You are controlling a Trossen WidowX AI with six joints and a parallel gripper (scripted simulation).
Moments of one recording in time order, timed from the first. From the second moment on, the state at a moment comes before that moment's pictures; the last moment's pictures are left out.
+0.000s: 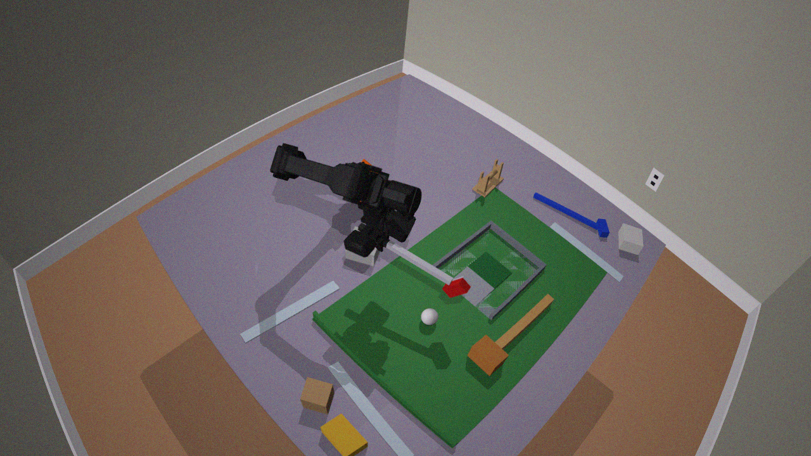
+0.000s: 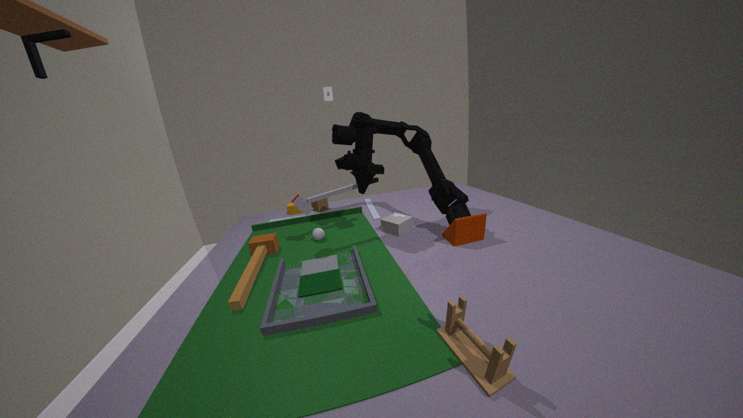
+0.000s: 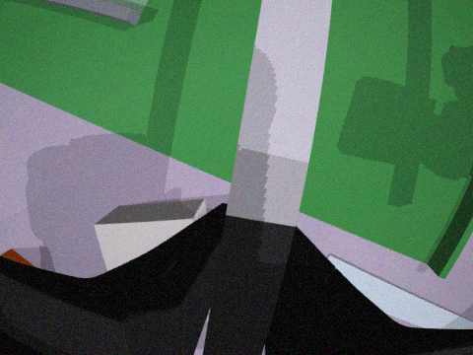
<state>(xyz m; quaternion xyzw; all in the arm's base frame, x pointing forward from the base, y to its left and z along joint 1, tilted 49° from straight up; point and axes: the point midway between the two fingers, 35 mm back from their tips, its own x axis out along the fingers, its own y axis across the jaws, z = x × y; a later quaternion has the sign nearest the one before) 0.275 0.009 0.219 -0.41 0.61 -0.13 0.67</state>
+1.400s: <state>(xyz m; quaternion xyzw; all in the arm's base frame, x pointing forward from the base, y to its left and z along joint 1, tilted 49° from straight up) 0.264 -0.069 0.207 -0.33 0.63 -0.25 0.66</state>
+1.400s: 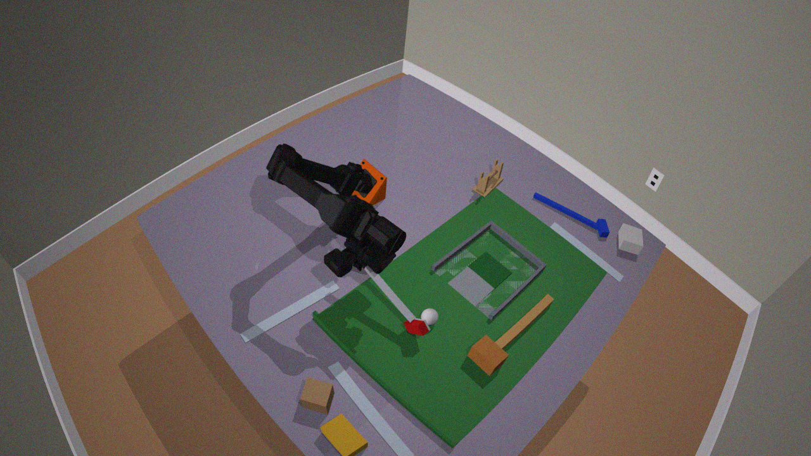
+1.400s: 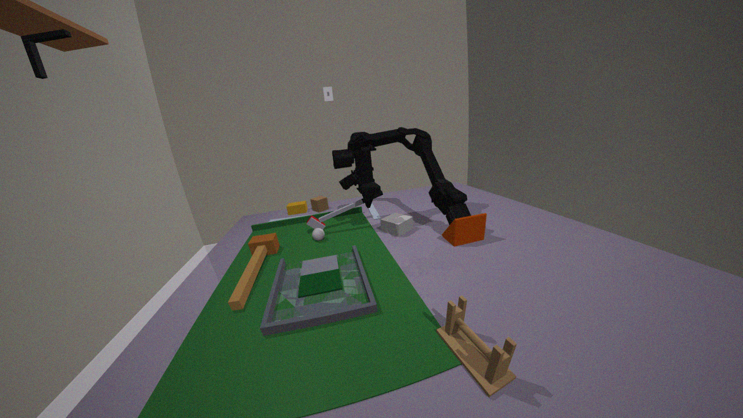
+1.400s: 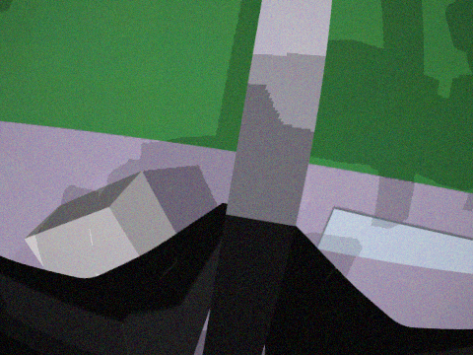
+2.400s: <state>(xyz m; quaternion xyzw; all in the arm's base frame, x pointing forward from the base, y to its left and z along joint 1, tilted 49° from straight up) 0.265 -0.095 0.224 -0.33 0.63 -0.25 0.66</state>
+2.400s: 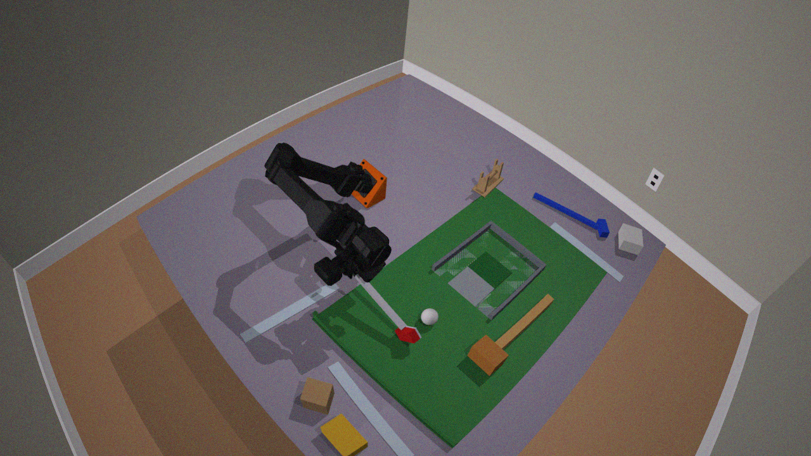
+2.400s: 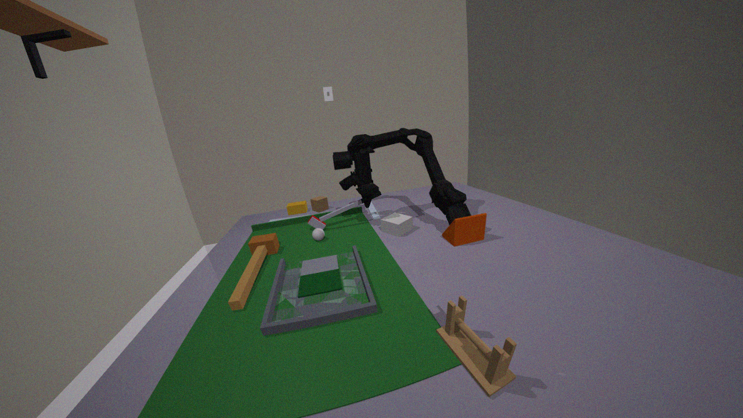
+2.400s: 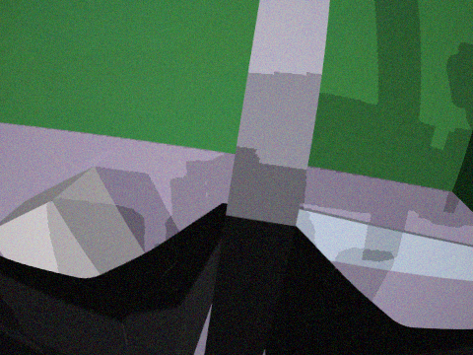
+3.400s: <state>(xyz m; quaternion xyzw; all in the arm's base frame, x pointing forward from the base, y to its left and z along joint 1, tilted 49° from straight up) 0.252 0.018 0.145 -0.33 0.62 -0.24 0.66</state>
